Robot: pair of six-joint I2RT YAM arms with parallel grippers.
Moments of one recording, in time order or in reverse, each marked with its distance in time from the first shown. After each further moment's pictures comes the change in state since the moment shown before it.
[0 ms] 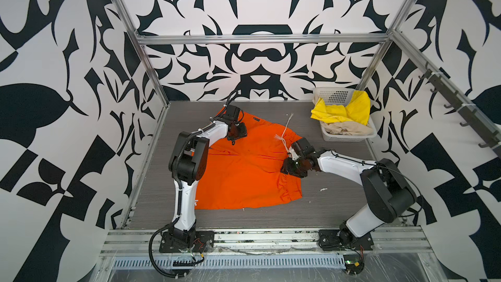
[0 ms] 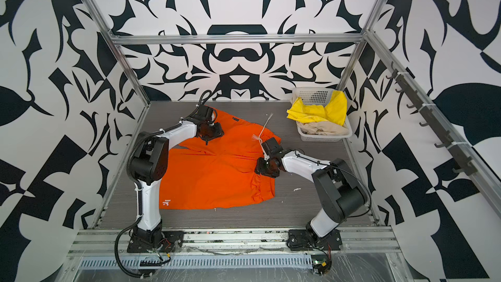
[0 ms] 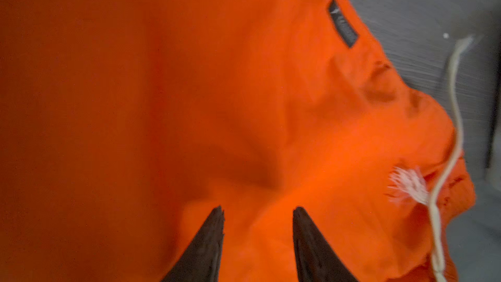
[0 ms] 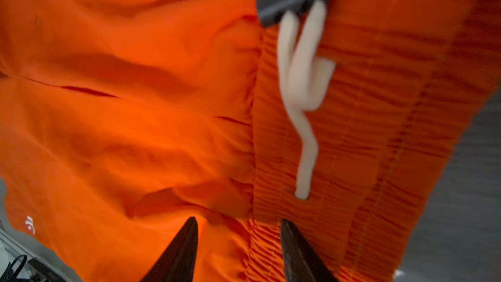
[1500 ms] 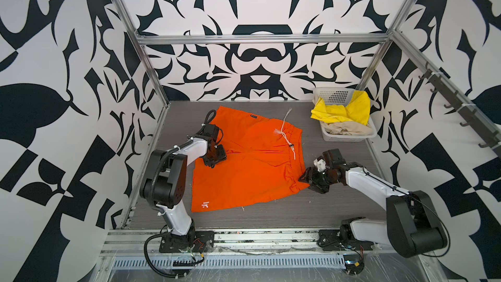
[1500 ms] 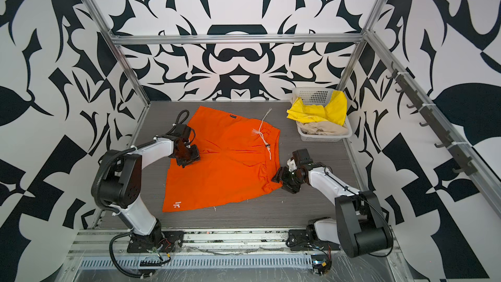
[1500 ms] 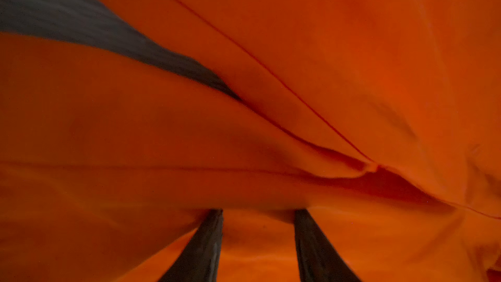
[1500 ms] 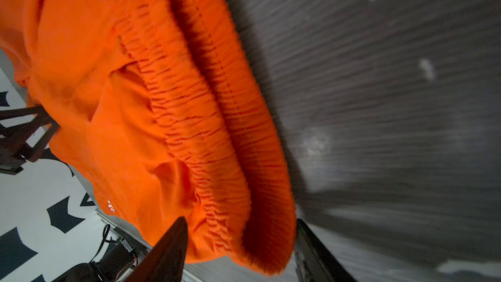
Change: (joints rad) left arm 0.134 -0.350 -0.476 -0.146 -0.054 -0.032; right arm -0.306 -0.304 -0.295 -0.086 -0.257 0.027
